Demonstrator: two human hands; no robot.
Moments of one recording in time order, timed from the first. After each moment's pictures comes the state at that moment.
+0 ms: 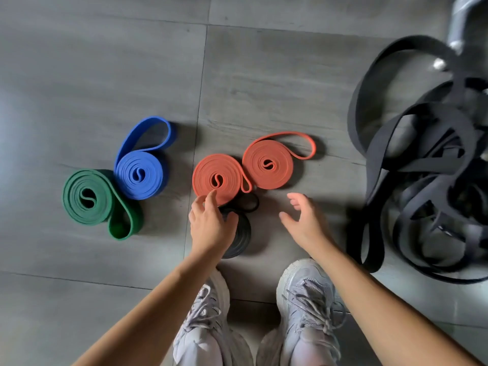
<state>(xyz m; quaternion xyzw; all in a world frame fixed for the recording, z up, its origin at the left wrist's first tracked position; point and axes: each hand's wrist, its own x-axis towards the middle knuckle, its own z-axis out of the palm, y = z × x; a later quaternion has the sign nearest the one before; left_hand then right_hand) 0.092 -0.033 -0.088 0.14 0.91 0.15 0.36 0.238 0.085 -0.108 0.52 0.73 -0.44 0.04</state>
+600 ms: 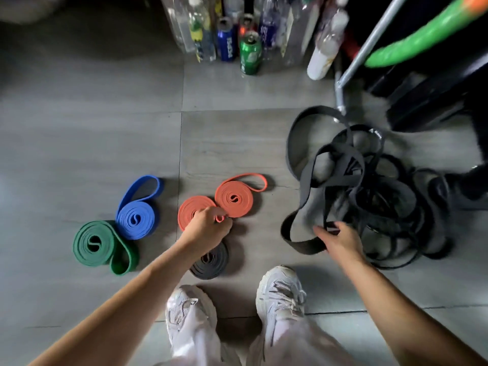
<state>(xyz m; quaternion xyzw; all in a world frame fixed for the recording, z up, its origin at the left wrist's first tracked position) 0.094 0.023 0.049 0.31 0.83 0.14 0.43 0.341 0.136 -0.002 0.73 0.51 -0.45 -0.01</state>
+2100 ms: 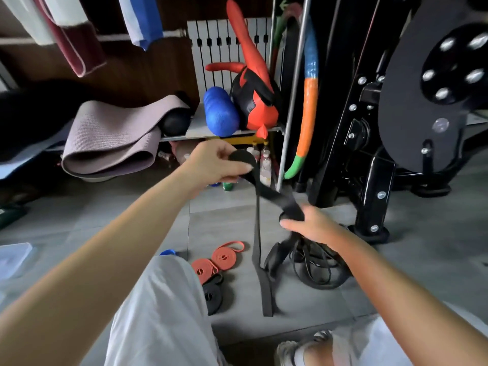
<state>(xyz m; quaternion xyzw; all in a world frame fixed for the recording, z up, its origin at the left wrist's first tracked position) 0.201 -0.052 0.457 0.50 0.66 0.46 0.33 0.415 0.027 0.336 0.48 0.78 -0.39 -0.11</state>
